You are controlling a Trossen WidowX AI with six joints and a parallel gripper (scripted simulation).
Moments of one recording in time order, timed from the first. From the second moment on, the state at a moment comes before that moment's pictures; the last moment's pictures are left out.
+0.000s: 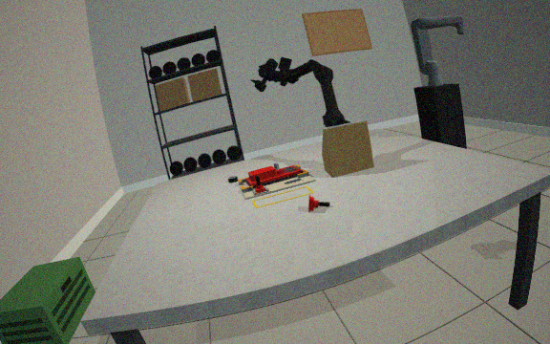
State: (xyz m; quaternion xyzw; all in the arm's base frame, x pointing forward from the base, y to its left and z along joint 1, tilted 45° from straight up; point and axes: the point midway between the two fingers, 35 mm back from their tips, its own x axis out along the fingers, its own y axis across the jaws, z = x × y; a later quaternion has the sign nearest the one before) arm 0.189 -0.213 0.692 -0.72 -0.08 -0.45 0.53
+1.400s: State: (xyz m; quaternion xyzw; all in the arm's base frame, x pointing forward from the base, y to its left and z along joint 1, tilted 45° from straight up) arm 0.431 -0.195 0.273 -0.20 0.36 -0.20 0.89
